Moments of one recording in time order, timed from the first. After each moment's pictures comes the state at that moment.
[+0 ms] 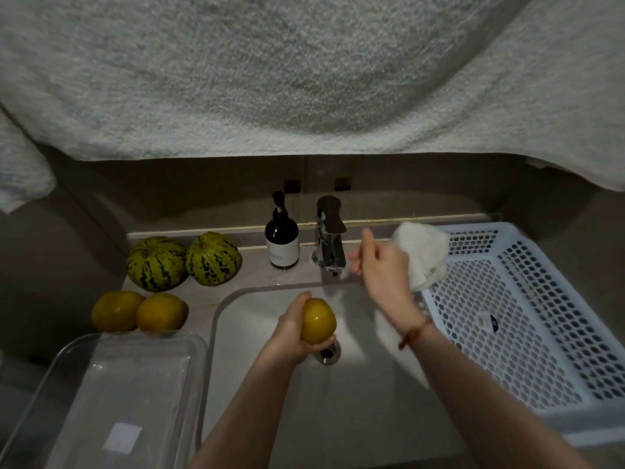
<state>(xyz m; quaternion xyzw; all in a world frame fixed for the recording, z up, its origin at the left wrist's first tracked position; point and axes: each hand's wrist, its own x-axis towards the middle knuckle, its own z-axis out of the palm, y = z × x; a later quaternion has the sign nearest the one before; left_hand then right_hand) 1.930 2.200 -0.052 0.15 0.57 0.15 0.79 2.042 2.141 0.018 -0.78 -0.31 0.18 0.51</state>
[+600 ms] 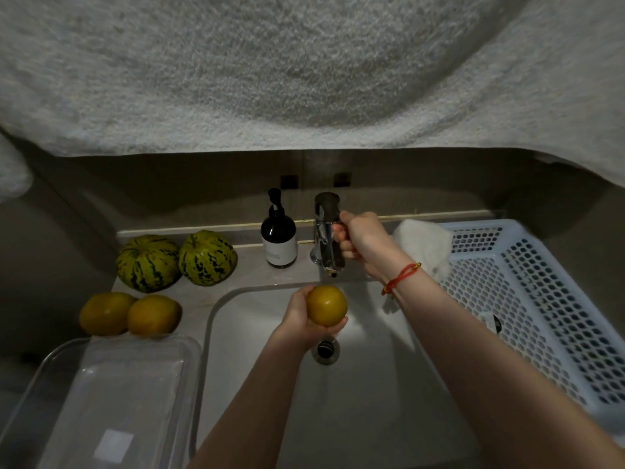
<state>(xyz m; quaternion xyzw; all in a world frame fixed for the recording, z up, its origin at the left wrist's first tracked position) 1.958 2.211 -0.059 0.06 0.52 0.14 0.84 2.063 2.198 0.043 -0.69 -0.18 0.45 0.54</state>
